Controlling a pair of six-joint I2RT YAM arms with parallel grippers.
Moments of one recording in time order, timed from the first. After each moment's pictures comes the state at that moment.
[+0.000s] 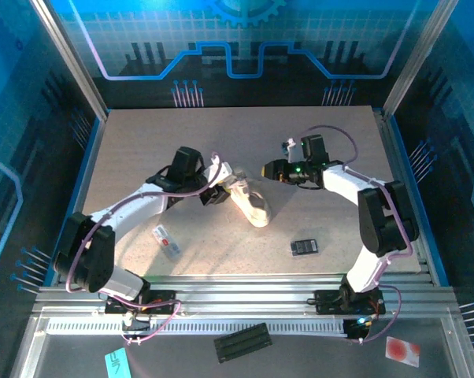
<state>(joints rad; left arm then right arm) -0.43 1.47 0.93 -0.22 0.41 0.43 0.26 1.75 1.05 -0.12 -0.69 0.43</state>
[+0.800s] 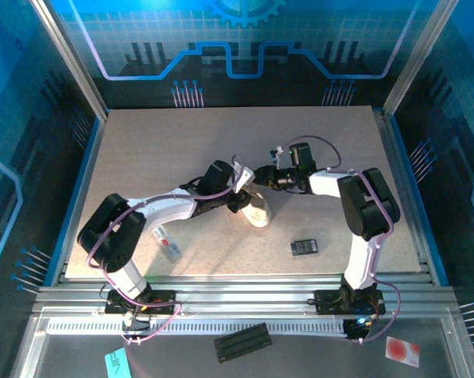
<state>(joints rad) -0.62 1.67 0.94 -0.02 0.20 -0.02 0.32 1.93 1.03 0.15 -0.81 0.56</state>
